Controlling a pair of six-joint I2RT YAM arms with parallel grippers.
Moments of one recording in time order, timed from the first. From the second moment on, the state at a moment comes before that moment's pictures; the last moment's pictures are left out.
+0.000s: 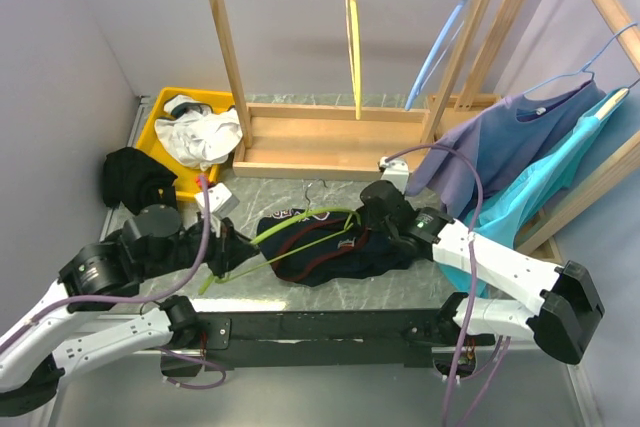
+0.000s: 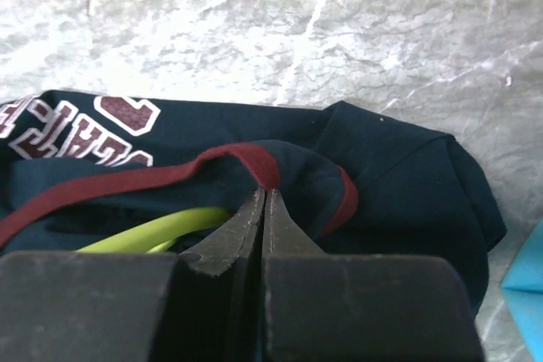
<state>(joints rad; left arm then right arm) -0.97 0.59 1.06 -0.86 0.07 -0.33 0.82 1.14 0.78 -0.45 0.53 0.63</state>
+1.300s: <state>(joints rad) -0.97 0.73 0.57 0.01 0.15 -0.49 0.98 1.04 1.06 -0.60 0.65 0.57</state>
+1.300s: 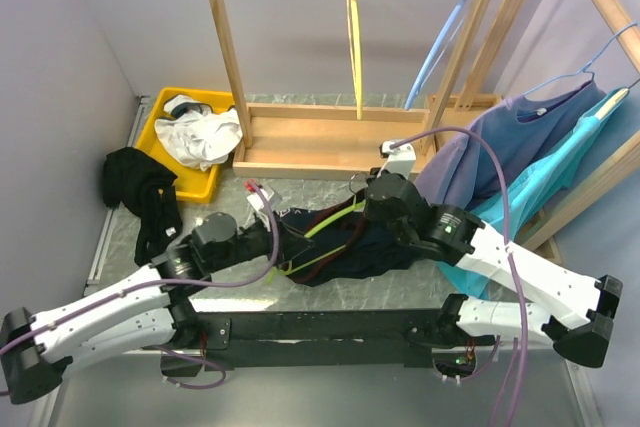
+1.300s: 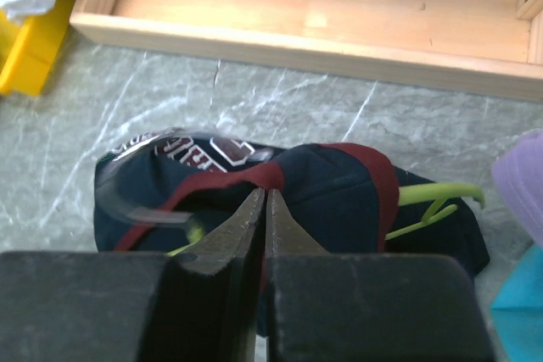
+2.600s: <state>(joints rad) -0.97 0.90 0.47 0.32 0.13 -0.61 0.99 1.08 0.86 -0.40 0.70 0.49</state>
